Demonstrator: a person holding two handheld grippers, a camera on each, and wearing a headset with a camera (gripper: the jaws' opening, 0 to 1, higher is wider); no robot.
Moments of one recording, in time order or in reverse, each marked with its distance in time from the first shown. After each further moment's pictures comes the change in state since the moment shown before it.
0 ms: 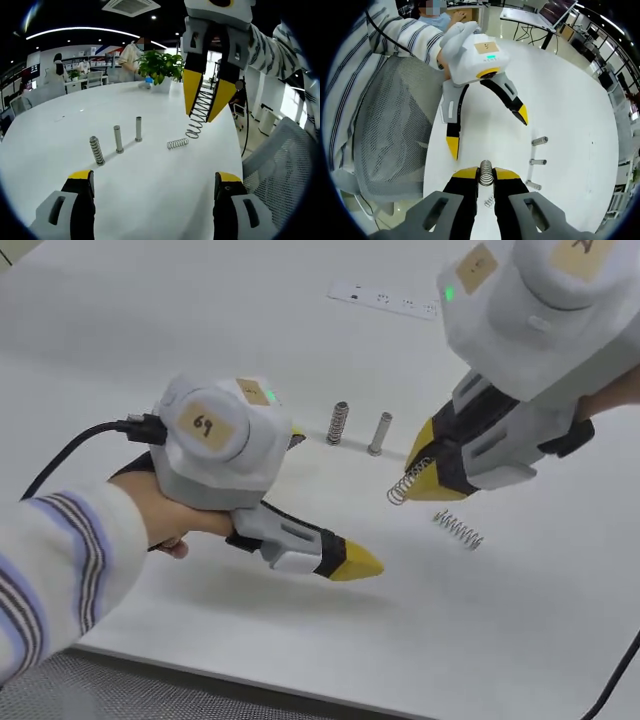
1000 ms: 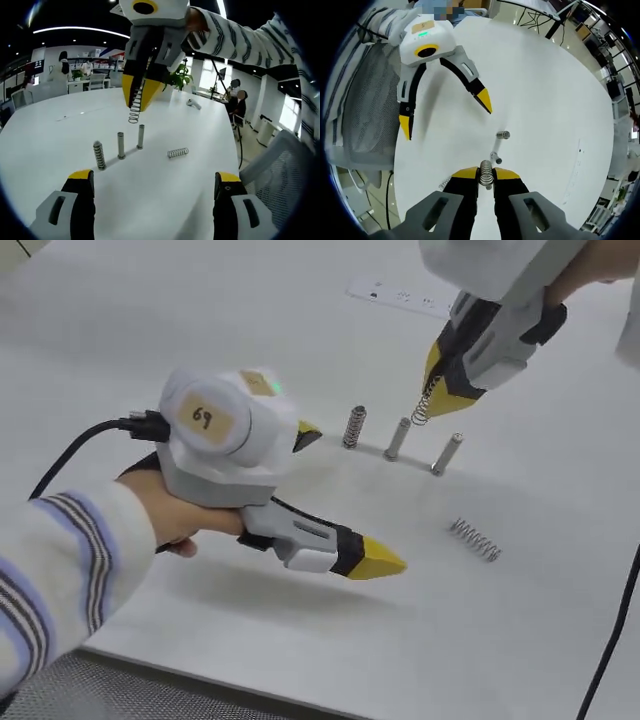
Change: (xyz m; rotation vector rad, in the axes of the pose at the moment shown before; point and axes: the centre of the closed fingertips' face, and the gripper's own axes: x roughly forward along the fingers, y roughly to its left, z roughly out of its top) left arm -0.004 0.005 0.012 -0.062 -0.062 -0.013; right arm 0.018 -0.097 -0.009 -0.136 0.177 0.012
